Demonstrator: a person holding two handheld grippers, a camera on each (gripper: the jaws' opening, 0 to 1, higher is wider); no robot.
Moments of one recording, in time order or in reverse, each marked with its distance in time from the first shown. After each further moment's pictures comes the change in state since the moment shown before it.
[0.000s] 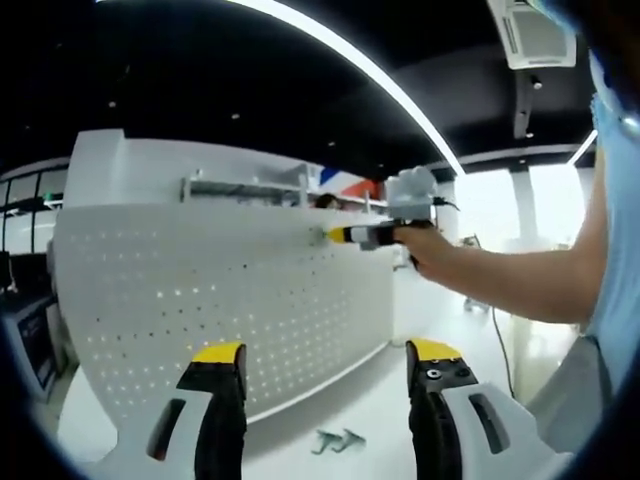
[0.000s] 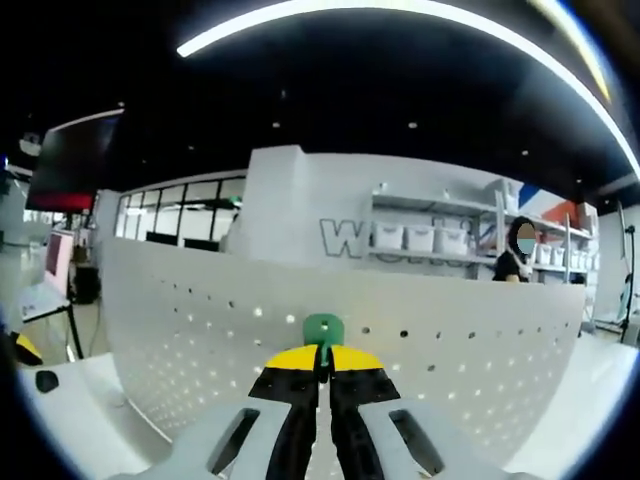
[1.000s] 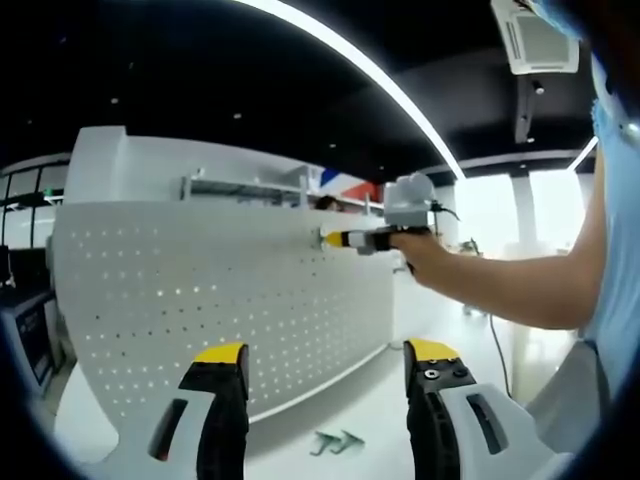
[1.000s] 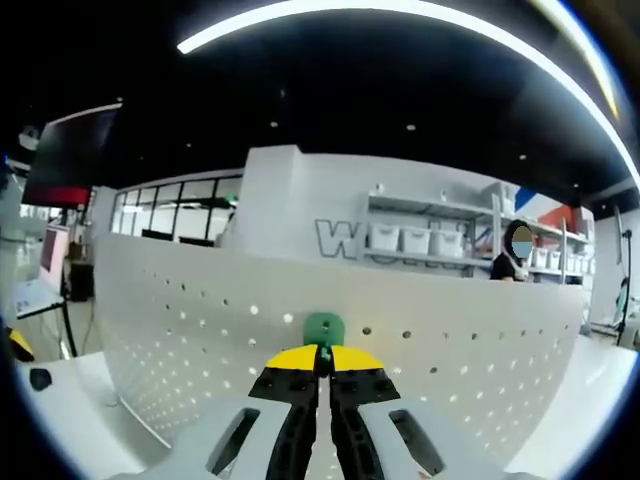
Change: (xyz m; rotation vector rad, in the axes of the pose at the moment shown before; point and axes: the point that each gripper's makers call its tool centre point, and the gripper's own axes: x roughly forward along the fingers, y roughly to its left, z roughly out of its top) left arm 0.000 0.003 0.002 -0.016 -0.008 -0.004; right arm 0.010 -0.002 -0.005 -0.019 0.003 -0.024
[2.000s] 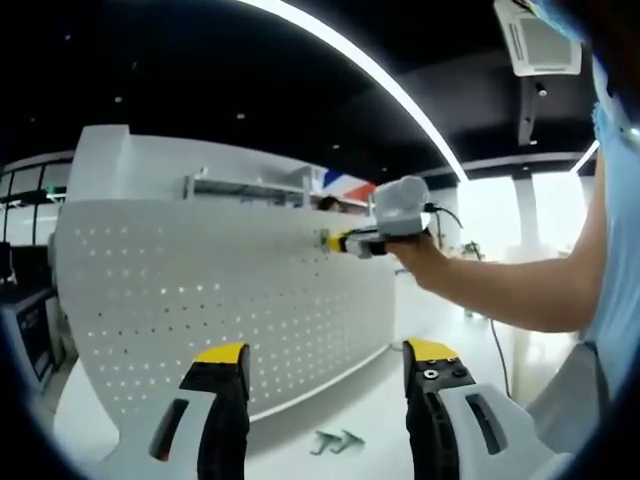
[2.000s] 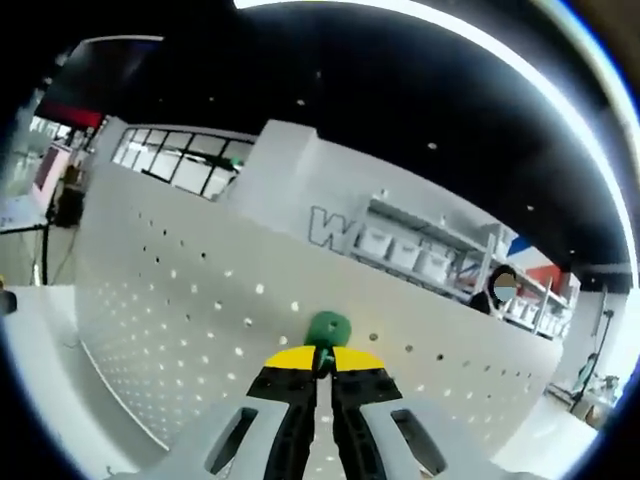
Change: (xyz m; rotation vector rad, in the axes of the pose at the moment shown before) left arm -0.002 0.002 -0.001 -0.010 -0.005 0.012; right arm 0.004 0.002 -0.004 -0.264 0.056 -0.058
